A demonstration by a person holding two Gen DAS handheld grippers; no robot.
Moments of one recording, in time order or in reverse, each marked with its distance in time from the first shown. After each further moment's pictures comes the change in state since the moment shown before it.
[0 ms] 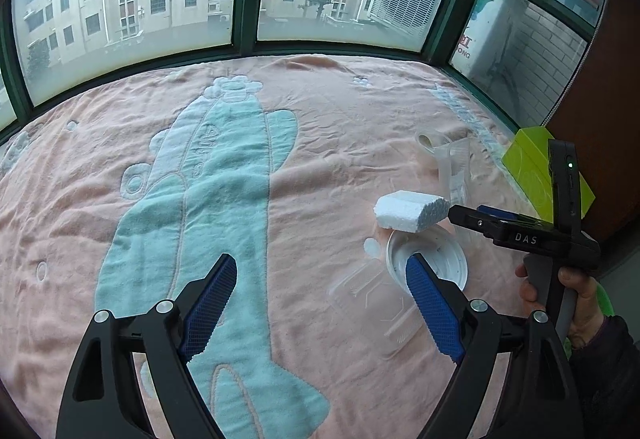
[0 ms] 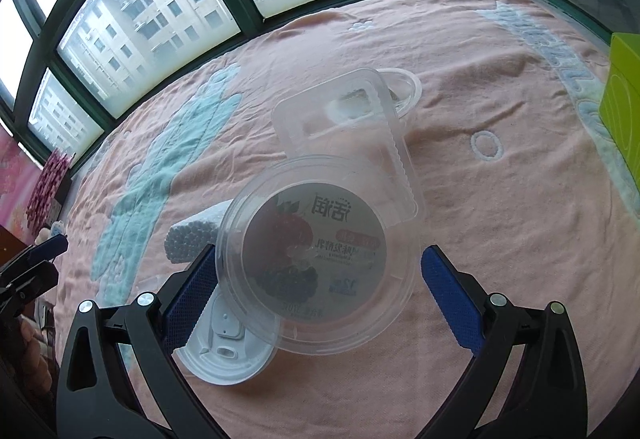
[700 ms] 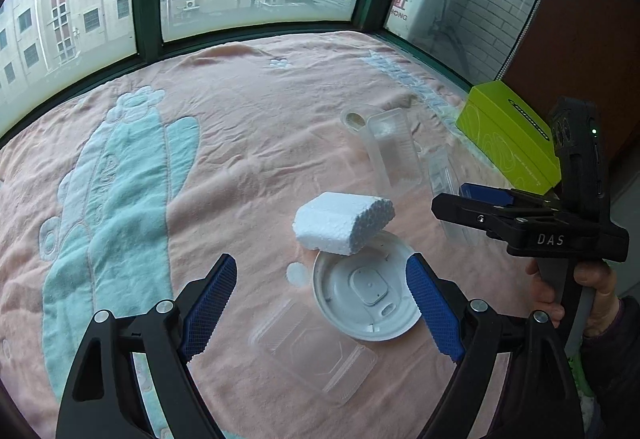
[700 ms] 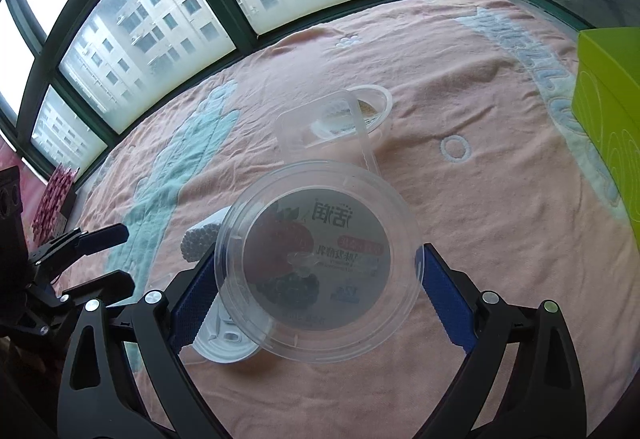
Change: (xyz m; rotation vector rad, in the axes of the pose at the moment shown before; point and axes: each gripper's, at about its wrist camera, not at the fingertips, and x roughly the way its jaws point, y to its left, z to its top) left arm 0.058 -0.057 0.024 0.185 0.077 -0.169; right arm -0.042 -0.005 -0.005 0.026 -0.052 -0.020
